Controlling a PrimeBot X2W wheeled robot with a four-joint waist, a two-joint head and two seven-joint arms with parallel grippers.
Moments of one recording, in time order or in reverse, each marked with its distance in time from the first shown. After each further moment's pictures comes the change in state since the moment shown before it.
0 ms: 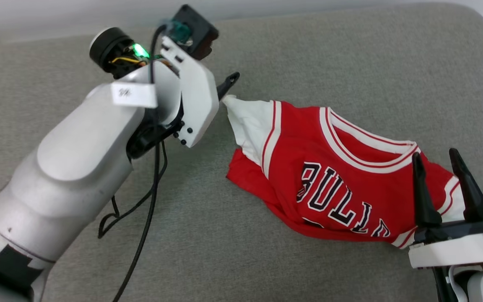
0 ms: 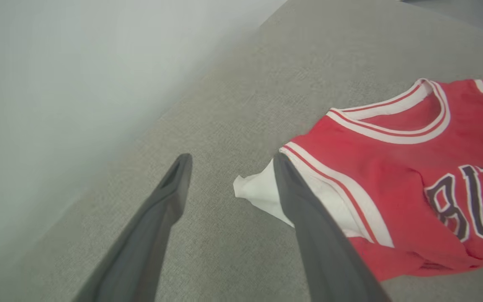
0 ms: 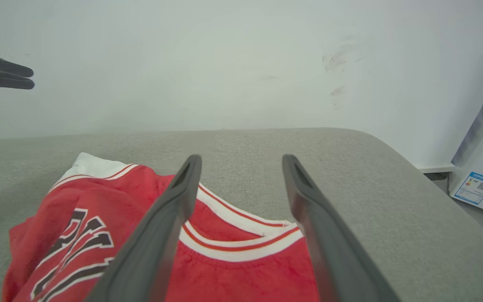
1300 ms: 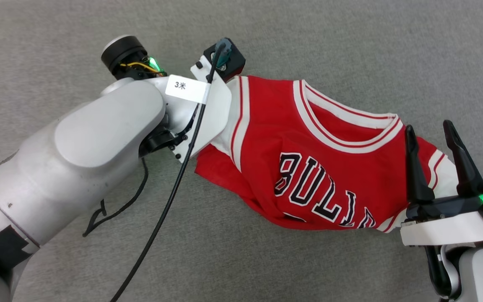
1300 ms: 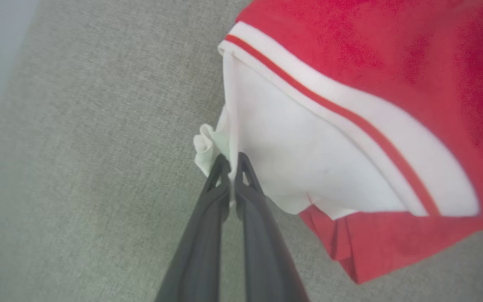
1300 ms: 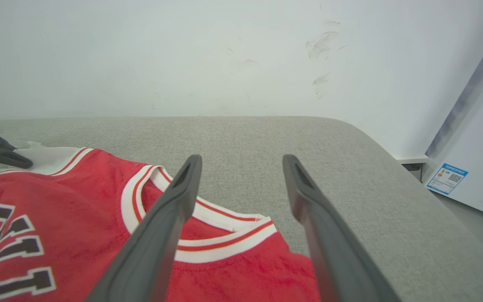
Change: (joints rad) left arm -0.242 0.047 -0.444 0.056 -0.167 0.000 0.313; right arm -0.114 0.028 0.016 0.027 -0.031 0.000 -0.021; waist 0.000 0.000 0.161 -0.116
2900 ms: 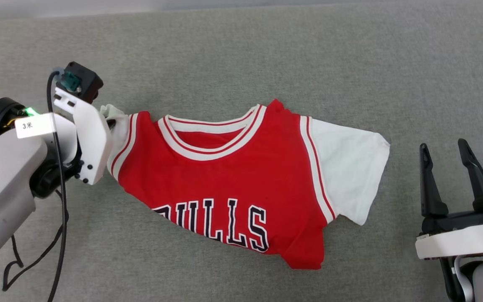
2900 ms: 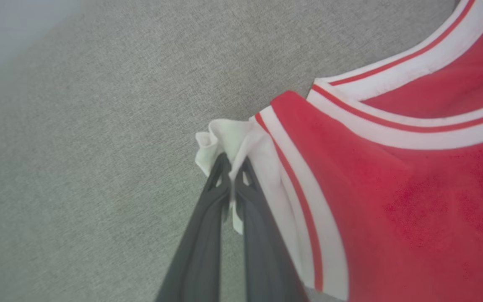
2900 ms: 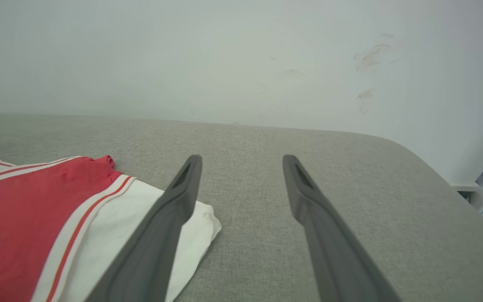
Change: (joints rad) left arm 0.229 0.323 0.081 0.005 -0.189 0.123 -0.343; right arm 0.062 -0.040 -0.047 0.021 -0.042 0.000 0.000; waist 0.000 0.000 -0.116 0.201
